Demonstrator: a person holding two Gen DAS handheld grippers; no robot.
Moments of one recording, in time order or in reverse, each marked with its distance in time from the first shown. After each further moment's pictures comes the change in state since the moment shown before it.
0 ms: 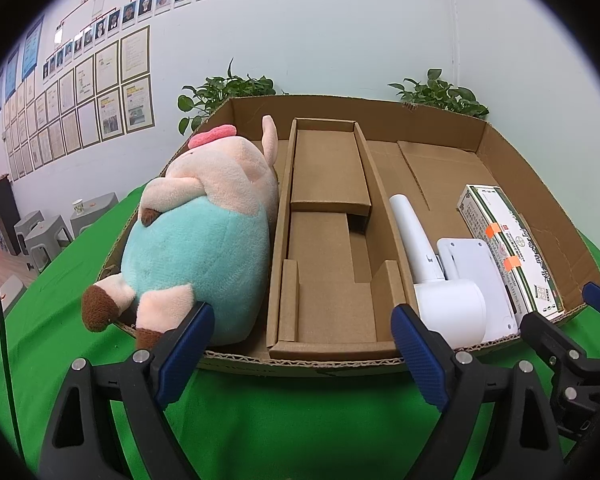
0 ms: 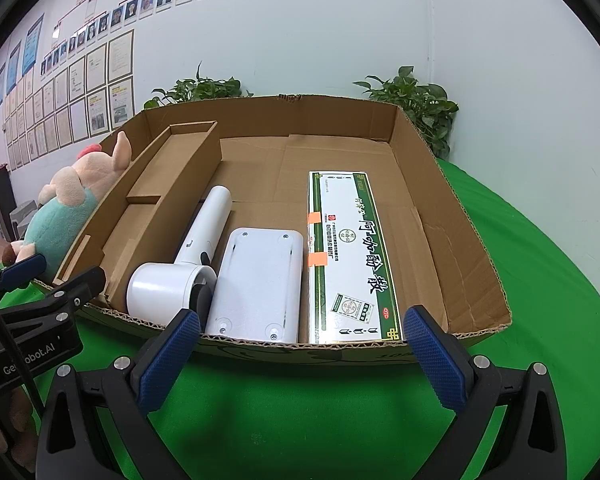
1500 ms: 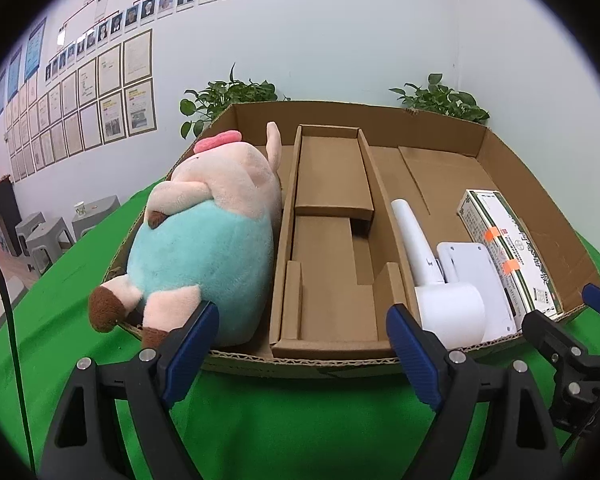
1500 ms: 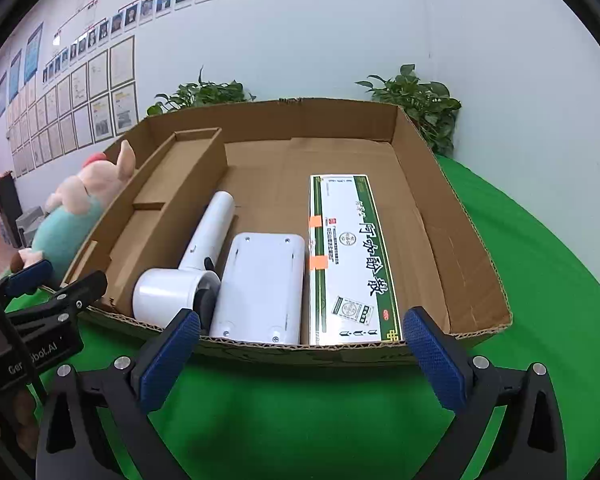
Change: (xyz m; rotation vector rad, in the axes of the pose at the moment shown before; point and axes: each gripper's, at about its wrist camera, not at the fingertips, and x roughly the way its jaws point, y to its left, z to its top) left arm 0.024 -0.005 0.007 -0.002 -0.020 0.004; right arm 0.041 -0.016 0.021 0.011 -0.003 0.012
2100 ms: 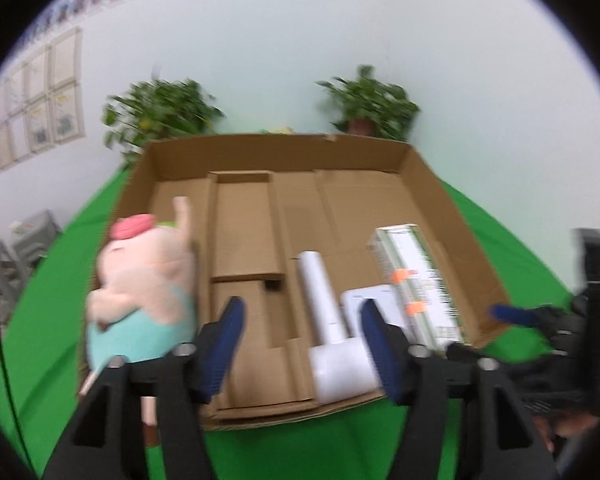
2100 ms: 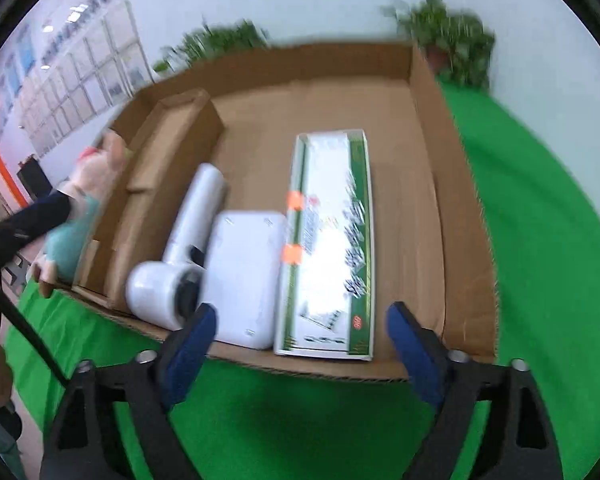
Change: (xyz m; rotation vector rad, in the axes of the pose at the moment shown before) left arm -0.026 -0.025 0.070 0.068 0.059 -0.233; right arm 0.083 -0.067 0.102 0.025 0.252 0.172
